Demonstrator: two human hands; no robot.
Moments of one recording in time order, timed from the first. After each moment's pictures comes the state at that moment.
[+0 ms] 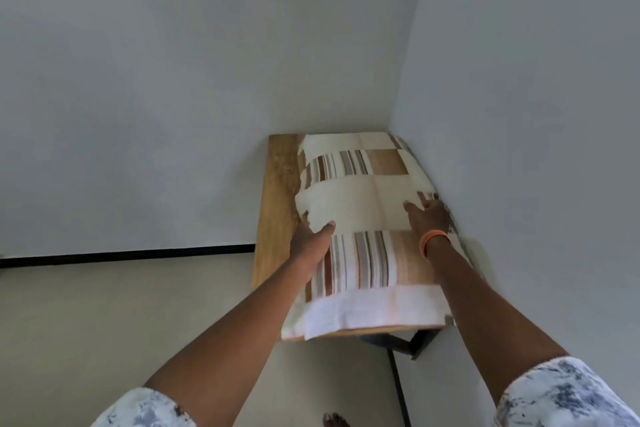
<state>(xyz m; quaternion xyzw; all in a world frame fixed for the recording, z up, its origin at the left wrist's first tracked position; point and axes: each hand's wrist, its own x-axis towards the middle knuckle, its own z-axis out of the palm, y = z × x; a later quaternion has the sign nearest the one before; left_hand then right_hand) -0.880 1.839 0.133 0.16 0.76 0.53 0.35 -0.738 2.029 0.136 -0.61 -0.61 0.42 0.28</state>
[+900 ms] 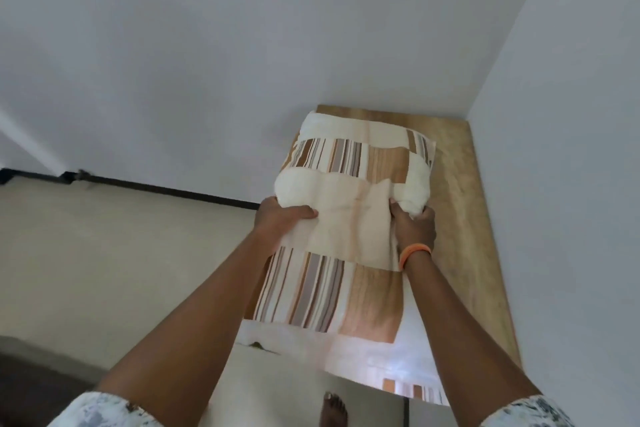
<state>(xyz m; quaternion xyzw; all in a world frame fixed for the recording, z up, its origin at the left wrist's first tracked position) -0.987 1.865 0.122 -0.01 0.78 0.56 0.28 -0.849 2.064 0.084 -0.56 -0.60 0.52 0.24</state>
